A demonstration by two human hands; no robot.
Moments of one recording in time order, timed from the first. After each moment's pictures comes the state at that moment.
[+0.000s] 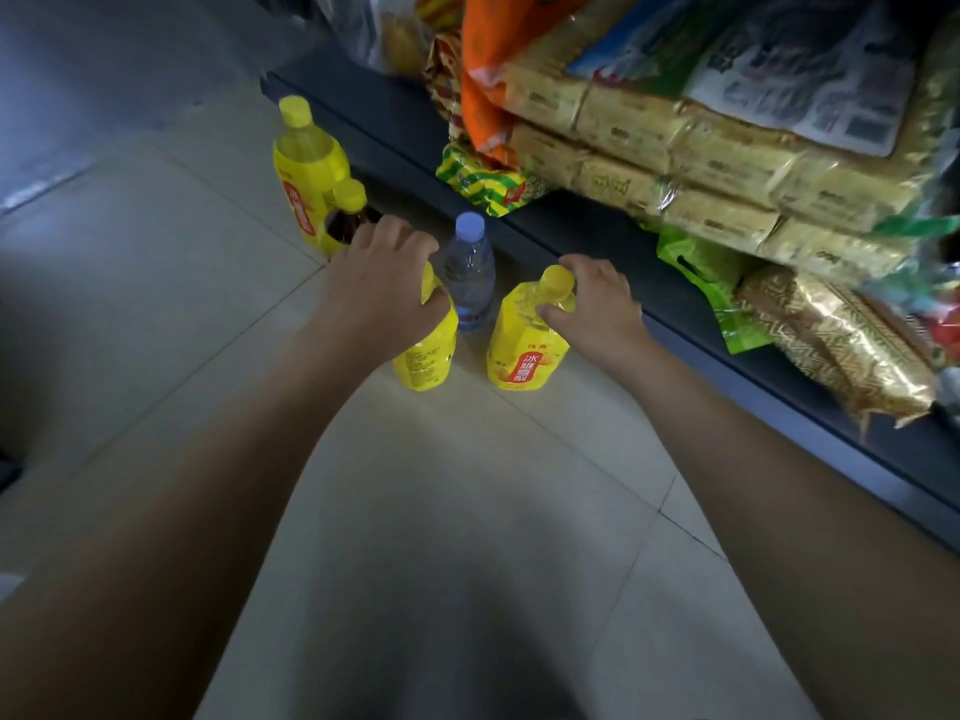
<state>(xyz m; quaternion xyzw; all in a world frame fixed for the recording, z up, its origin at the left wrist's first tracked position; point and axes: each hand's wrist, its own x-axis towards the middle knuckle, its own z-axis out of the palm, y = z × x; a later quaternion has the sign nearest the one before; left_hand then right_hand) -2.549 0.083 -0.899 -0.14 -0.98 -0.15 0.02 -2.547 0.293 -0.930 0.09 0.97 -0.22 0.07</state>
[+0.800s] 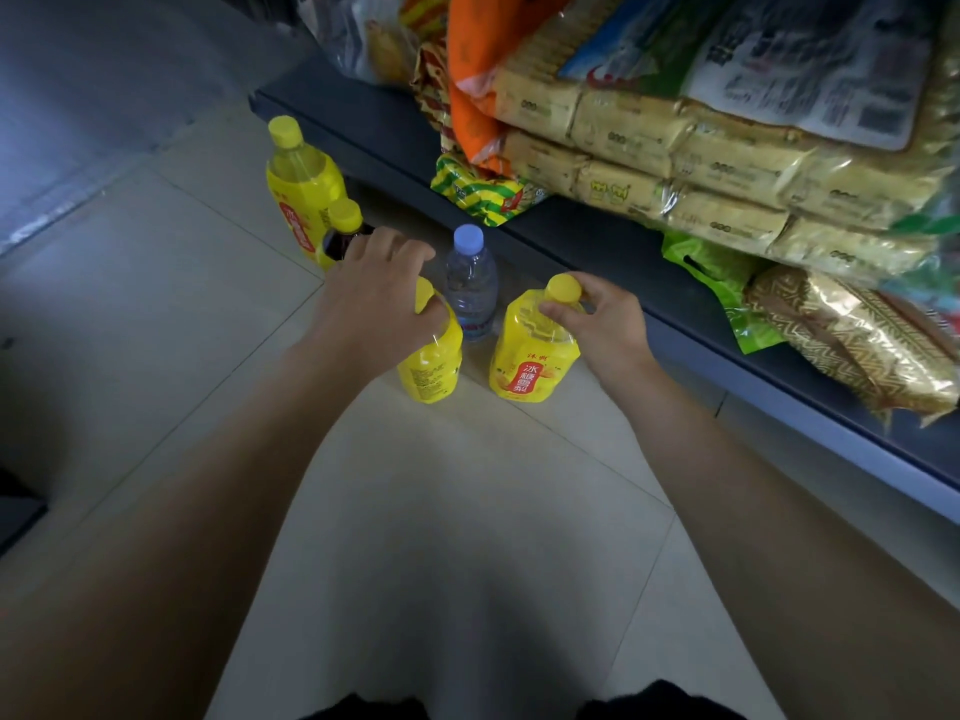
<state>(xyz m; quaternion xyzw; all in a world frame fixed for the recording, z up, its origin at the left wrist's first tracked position) -2.565 0.078 -0.892 -0.14 -0.98 -0.16 0.01 -2.550 0.292 -0.951 0.17 0.82 -0.54 -0.01</state>
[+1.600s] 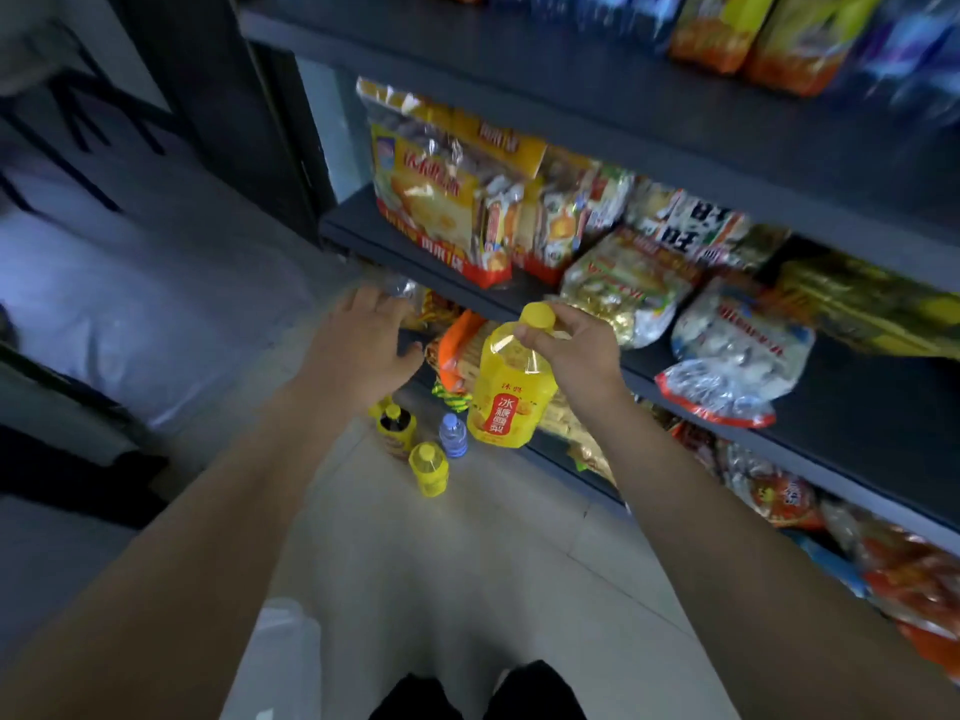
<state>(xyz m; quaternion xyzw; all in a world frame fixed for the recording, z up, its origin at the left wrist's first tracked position) -2.512 0.082 -0.405 -0.13 -0.98 -0.13 0.00 -2.482 0.291 -0.430 0.15 0.77 -0.62 -0.07</state>
